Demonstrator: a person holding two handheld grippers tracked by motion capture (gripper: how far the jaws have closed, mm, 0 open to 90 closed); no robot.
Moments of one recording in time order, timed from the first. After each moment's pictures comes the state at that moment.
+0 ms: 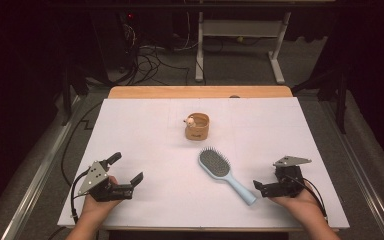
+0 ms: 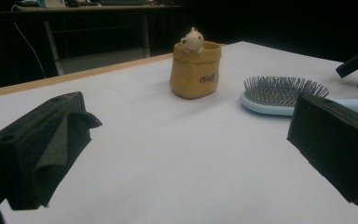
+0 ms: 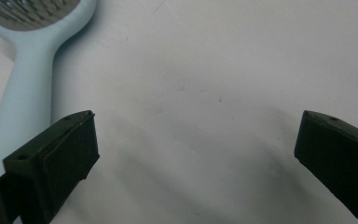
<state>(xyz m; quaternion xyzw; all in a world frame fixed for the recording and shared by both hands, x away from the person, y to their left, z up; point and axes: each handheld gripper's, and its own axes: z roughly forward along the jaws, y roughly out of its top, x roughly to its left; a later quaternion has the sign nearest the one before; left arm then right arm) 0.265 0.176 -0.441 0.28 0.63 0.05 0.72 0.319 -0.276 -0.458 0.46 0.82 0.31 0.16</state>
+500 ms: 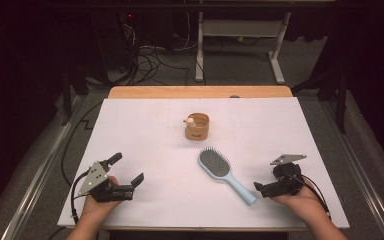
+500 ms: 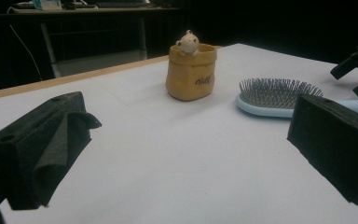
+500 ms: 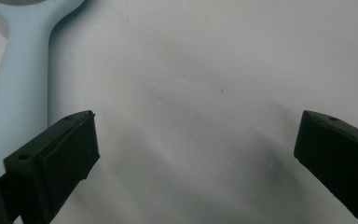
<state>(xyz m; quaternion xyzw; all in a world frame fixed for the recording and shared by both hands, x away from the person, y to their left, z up) 0.263 0.175 -0.441 0.29 0.63 0.04 0.72 0.324 -0.272 -0.453 0.45 0.84 0.27 0.15</state>
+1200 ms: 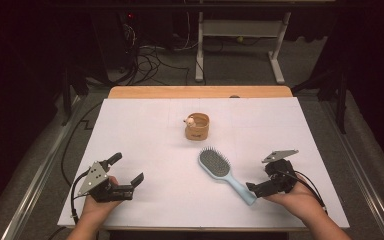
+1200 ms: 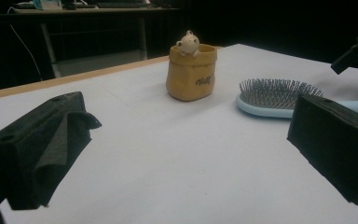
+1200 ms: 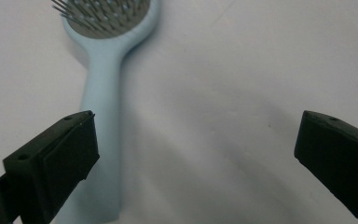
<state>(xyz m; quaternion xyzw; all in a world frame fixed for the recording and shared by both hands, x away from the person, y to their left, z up) 0.263 0.175 -0.440 0.28 0.63 0.04 0.72 0.324 -0.246 -0.430 0.41 0.86 0.28 0.12</state>
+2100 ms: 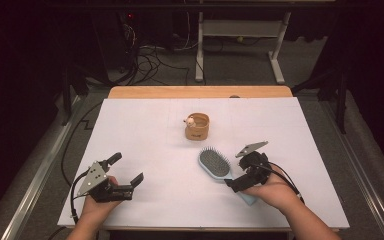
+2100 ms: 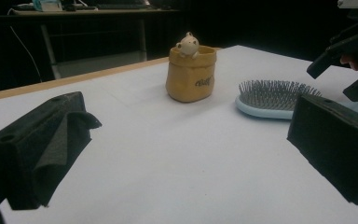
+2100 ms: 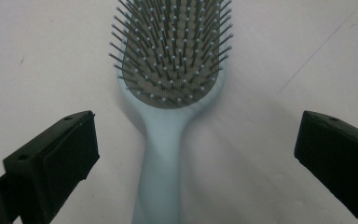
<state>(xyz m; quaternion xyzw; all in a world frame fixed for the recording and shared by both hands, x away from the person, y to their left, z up) 0.262 0.176 -0.440 0.29 0.63 0.04 0.72 0.344 -0.186 -0.427 0.37 0.89 0.26 0.10</state>
